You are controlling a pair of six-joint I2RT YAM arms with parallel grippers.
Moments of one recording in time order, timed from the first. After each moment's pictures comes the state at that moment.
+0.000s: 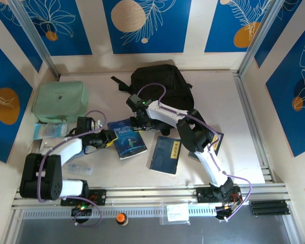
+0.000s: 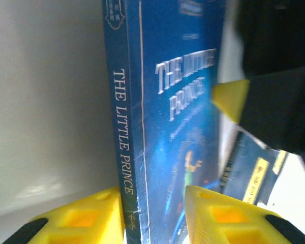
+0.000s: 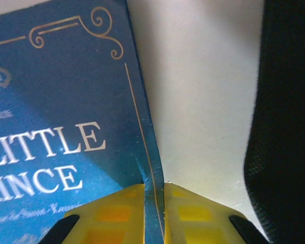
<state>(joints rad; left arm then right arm) -0.09 1.30 0.53 -0.20 0.63 -0.66 0.79 2.29 1.86 -0.89 -0.15 0.61</state>
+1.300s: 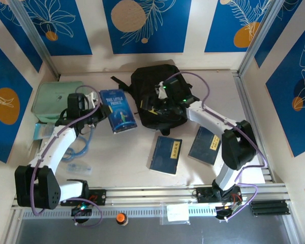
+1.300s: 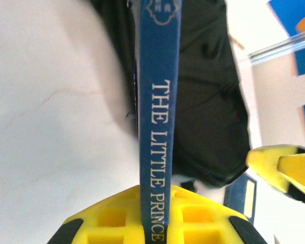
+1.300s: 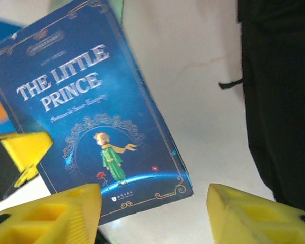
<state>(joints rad) -0.10 1.24 0.91 -0.31 0.51 -0.61 0.55 1.69 1.31 -0.32 -0.49 0.80</state>
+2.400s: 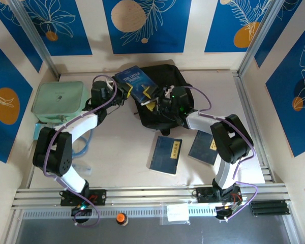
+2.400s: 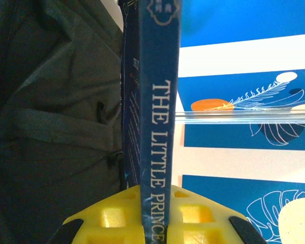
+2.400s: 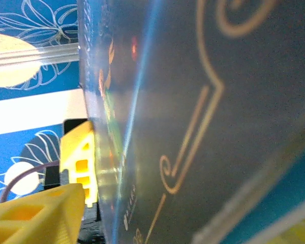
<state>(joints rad) -0.31 1.63 1.03 0.38 0.39 -1.34 0.50 1.80 1.03 0.59 -0.51 1.56</state>
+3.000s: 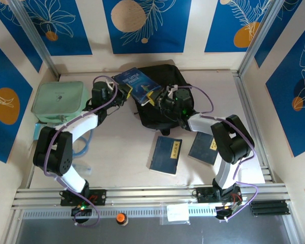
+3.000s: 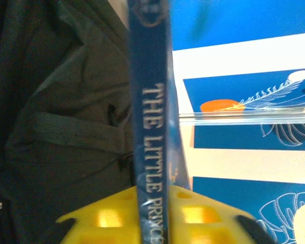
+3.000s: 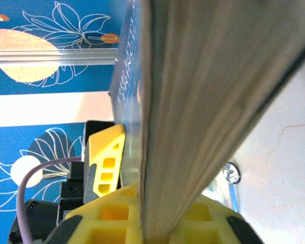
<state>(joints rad) -0.31 1.63 1.02 0.34 0.37 -1.27 0.47 1.78 0.97 0.69 -0.49 1.49</state>
